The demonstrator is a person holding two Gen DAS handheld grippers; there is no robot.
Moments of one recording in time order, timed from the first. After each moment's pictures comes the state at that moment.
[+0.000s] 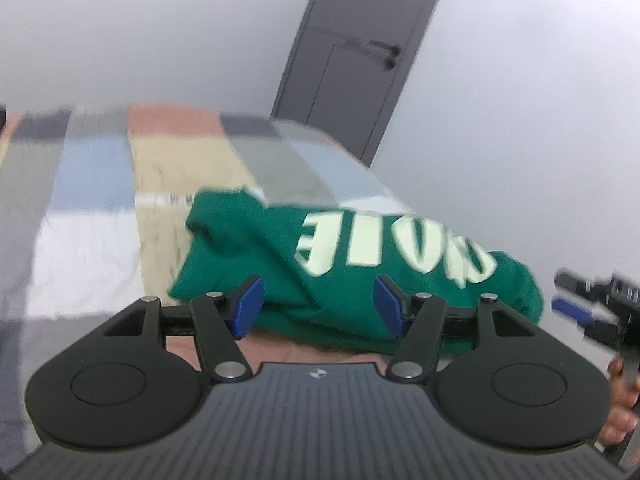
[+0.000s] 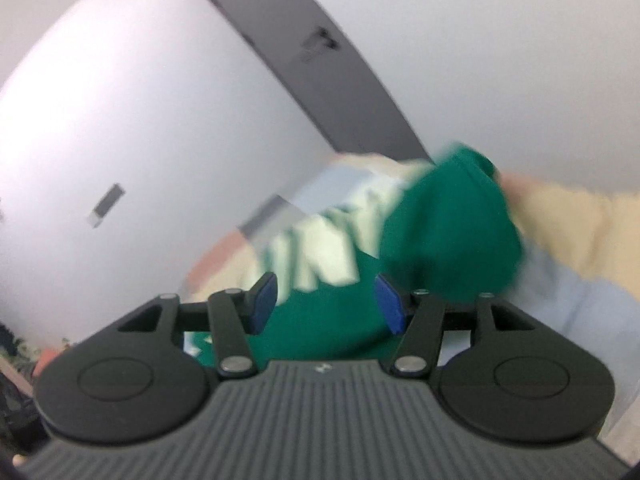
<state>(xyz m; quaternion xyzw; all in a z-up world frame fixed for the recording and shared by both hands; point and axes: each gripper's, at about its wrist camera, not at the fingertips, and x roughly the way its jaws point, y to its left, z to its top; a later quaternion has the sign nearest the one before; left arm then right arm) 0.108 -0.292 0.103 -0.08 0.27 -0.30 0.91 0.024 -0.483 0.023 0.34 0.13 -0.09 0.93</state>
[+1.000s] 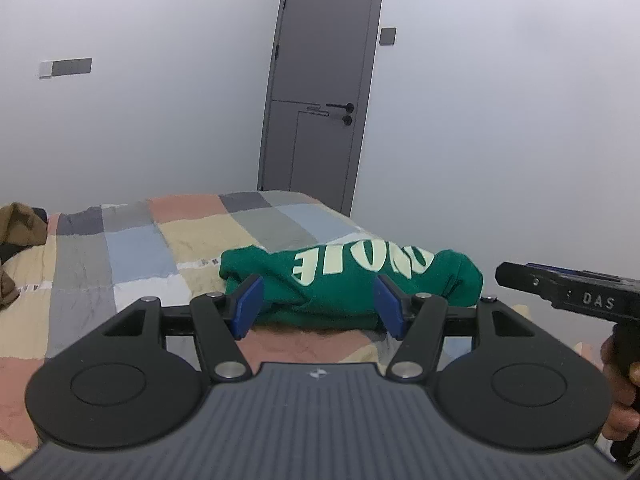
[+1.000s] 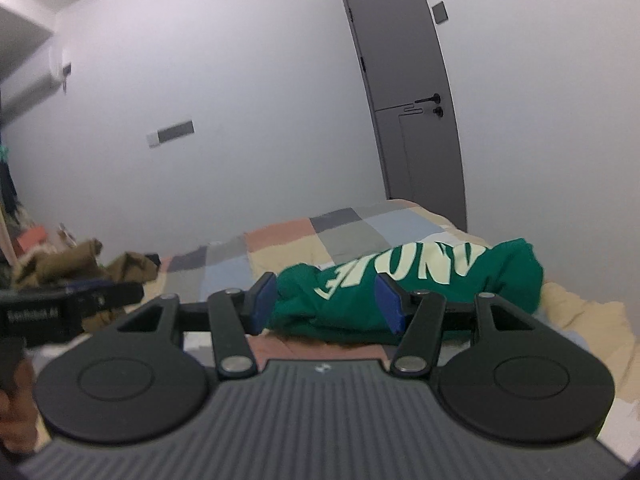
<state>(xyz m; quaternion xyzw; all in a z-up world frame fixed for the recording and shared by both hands) -0.081 -0.191 0.181 -0.01 0.16 -0.31 0.94 -0.112 -0.297 0.111 0.11 0.12 -0.07 0.98</state>
